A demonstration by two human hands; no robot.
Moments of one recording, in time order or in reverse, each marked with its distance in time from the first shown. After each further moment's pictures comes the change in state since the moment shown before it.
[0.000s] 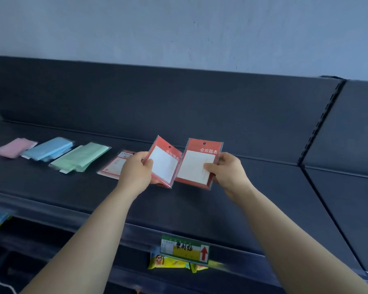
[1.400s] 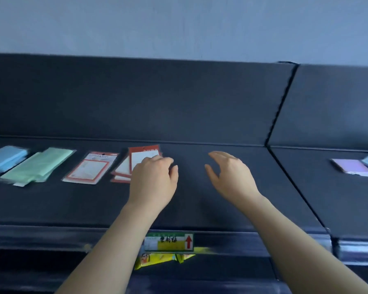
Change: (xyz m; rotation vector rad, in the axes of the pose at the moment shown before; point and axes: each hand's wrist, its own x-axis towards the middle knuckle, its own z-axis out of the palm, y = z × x) left_hand -0.052 0.033 0.051 0.601 0.003 0.605; right_hand -0.063 0.003 -0.046 -1.033 0.219 -0.400
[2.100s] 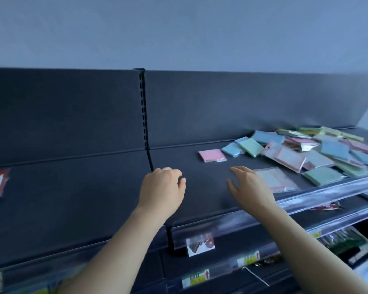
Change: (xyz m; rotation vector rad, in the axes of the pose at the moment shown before) left_hand -0.018 0.297 0.113 -0.117 -0.216 0.316; right_hand -0.126 0.299 -0.159 -0.272 0.037 0.410
